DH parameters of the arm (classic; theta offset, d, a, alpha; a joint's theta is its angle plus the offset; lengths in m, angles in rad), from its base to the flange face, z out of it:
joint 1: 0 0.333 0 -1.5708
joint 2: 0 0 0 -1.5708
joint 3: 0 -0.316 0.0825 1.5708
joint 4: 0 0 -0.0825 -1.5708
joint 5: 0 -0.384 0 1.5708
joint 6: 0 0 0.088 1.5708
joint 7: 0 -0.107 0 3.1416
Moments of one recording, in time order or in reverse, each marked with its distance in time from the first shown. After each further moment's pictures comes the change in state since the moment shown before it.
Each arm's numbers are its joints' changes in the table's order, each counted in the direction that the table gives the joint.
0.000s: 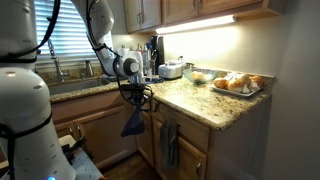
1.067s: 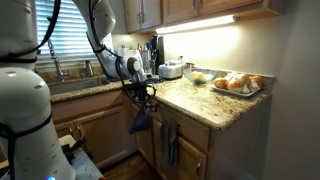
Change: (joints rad) arm 0.009 0.011 0.035 -0.015 0.200 -0.100 -0.167
